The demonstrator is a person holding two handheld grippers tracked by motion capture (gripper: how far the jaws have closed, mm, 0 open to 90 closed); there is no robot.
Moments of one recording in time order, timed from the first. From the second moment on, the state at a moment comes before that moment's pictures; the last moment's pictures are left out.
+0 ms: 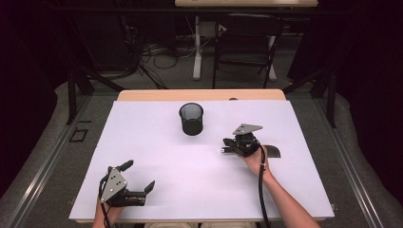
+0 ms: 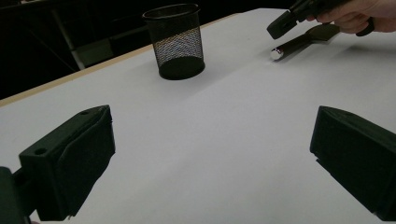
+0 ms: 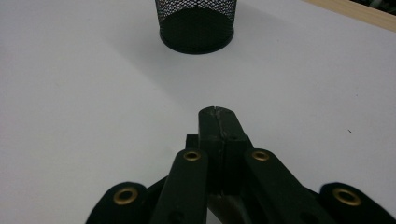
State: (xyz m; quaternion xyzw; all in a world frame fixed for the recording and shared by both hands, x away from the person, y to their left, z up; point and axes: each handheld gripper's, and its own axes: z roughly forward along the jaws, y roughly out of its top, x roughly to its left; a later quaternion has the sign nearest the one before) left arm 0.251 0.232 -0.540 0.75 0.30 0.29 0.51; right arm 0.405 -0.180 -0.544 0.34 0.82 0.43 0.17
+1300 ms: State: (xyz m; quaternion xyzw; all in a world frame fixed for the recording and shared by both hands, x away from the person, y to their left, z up) left arm 0.251 0.233 -0.539 0.75 0.30 0.29 0.51; right arm 0.394 -0.162 -0.552 0.31 0.86 0.36 0.16
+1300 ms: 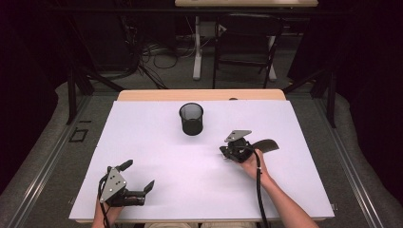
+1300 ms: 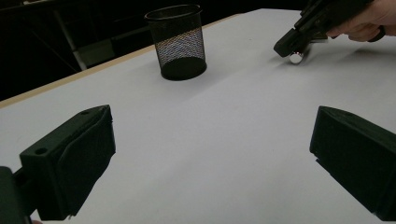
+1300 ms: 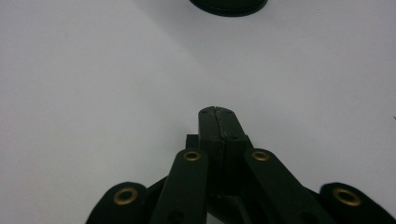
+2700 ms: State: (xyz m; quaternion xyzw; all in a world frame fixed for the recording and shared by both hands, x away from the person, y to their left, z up) left arm 0.251 0.233 -0.539 0.75 0.31 0.29 0.51; right arm 0.377 -0.173 -0.550 0.30 0.89 0.33 0.14
